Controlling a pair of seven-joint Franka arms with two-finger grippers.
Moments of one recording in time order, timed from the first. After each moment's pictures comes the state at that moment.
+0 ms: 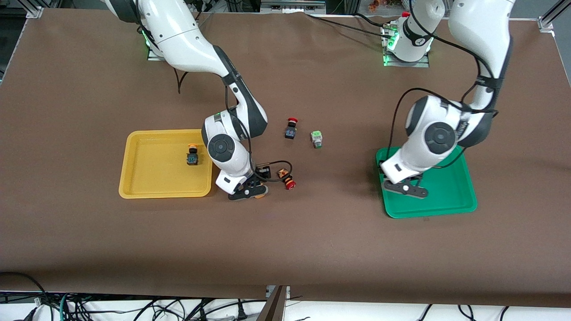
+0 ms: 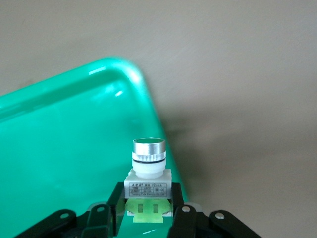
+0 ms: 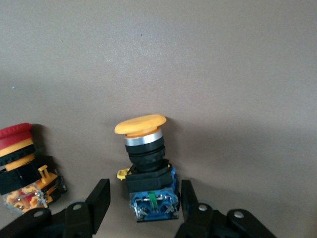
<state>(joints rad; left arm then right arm) -0.21 0.44 -0.02 -1.86 0.02 2.24 0.00 0.72 0.88 -0.20 -1.41 0.35 2.33 0.16</state>
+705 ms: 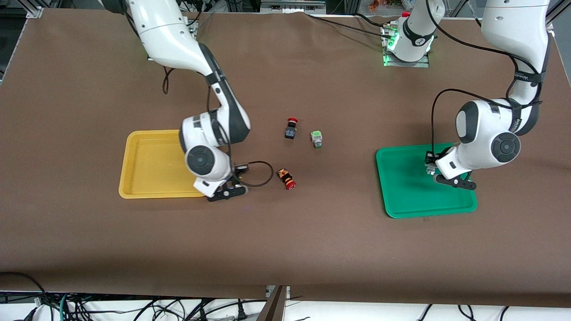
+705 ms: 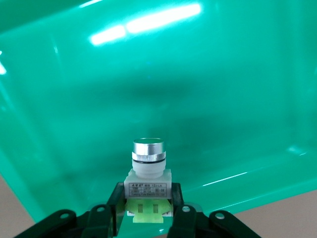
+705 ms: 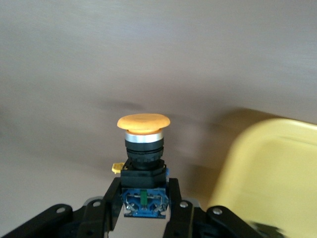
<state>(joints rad) -0.16 0.44 0.22 -2.00 -0.09 2.20 0.33 0.71 0.78 -0.36 -1.45 0.35 1.99 -0.03</state>
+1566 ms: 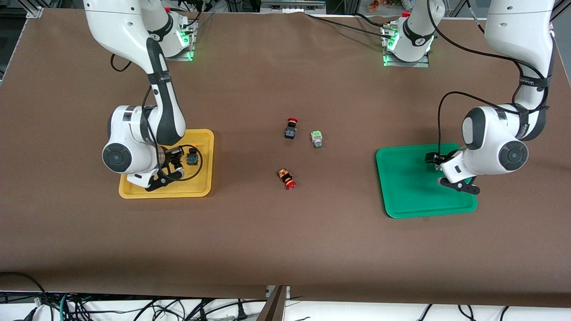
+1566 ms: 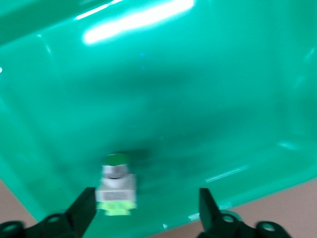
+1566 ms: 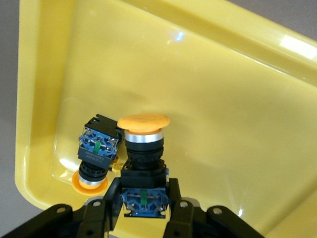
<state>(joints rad) -0.15 0.46 0.15 -1.88 -0.10 2.06 0.32 0.70 0.60 -0.56 -1.81 0.36 1.98 -0.45</state>
